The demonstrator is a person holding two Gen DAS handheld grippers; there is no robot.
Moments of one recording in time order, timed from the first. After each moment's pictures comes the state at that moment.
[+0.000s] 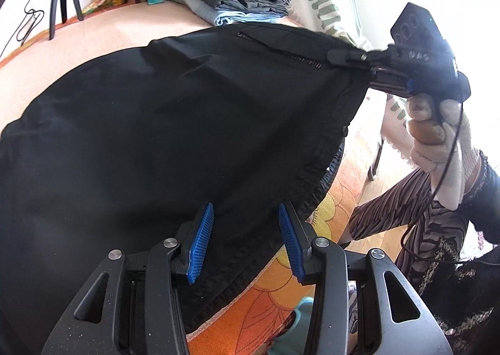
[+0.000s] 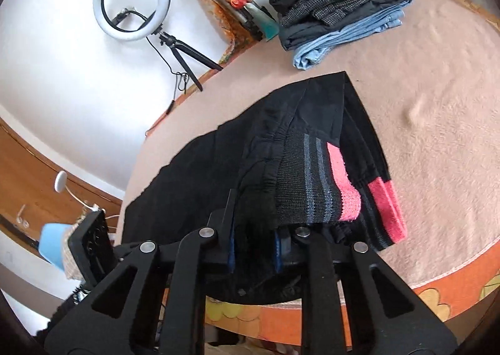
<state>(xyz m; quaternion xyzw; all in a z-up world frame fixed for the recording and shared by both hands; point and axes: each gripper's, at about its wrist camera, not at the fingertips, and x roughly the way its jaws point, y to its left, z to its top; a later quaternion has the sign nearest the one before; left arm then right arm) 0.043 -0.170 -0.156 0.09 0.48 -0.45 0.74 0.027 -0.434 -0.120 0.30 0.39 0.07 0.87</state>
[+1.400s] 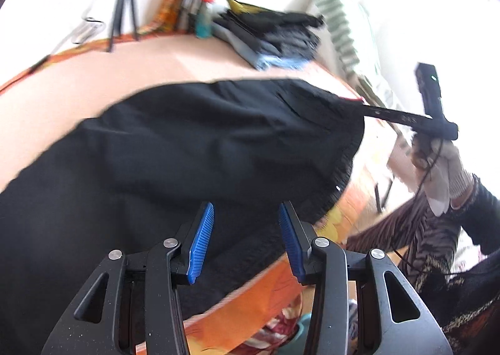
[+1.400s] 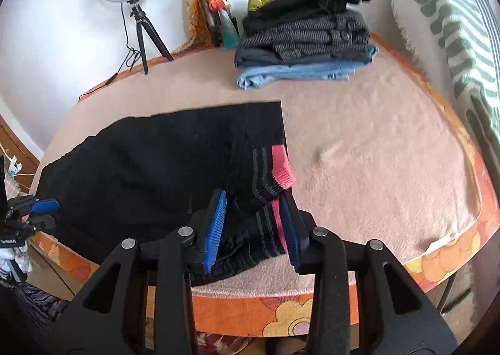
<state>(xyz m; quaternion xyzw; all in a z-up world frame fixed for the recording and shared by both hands) 0.050 -0.097 -0.112 0.03 0.44 -0.39 0.81 0.009 -0.435 -0.082 0.08 0.41 -0.05 0.91</state>
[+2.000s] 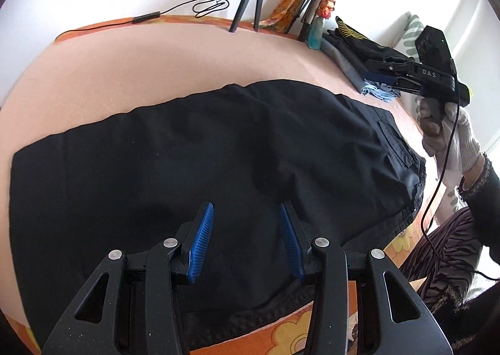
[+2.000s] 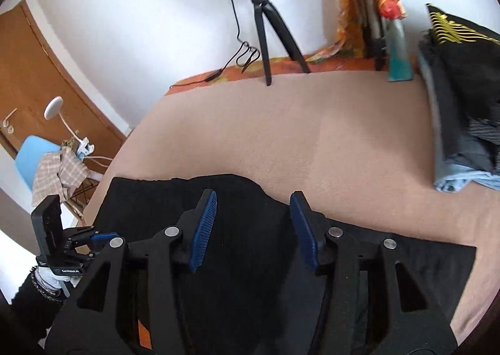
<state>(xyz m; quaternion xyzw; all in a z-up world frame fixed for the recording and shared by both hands) 0.090 0.003 -0.145 -0.03 0.47 -0.25 0.85 0.219 -0.317 -0.093 0.09 0.43 0.22 0.87</state>
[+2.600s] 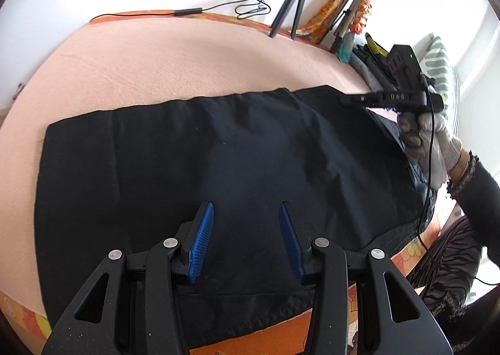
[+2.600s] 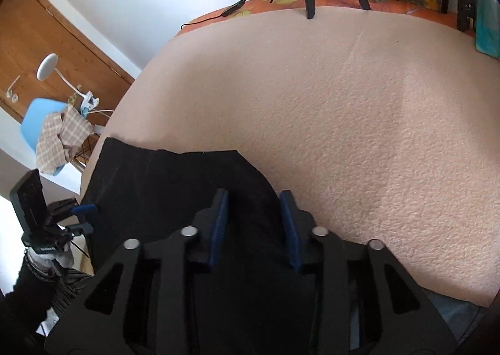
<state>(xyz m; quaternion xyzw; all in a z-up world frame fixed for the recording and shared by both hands) 0.090 0.049 -0.149 -0.07 0.47 -0.20 0.86 0.276 -0.263 -0.170 0.06 0.51 0.29 0.81</state>
